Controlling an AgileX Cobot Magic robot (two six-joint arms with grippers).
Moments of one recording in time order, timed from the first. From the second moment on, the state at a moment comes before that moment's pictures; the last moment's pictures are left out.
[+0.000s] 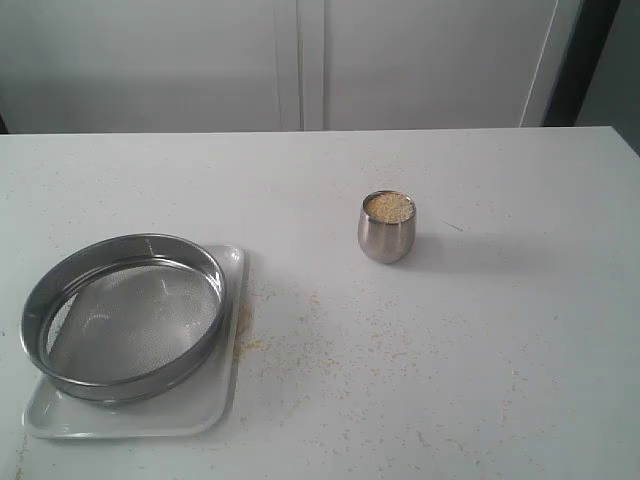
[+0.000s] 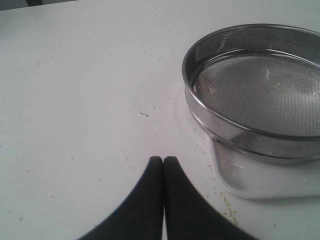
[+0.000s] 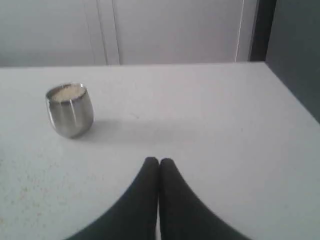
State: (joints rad) left arm -0.01 0.00 0.03 -0.03 0.43 0.11; right arm 0.07 0.01 0.00 0.00 0.25 0.08
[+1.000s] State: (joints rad) left arm -0.01 0.00 0.03 -0.03 0.43 0.11; right arm 0.07 0.25 -0.23 -0.27 -0.61 0.62
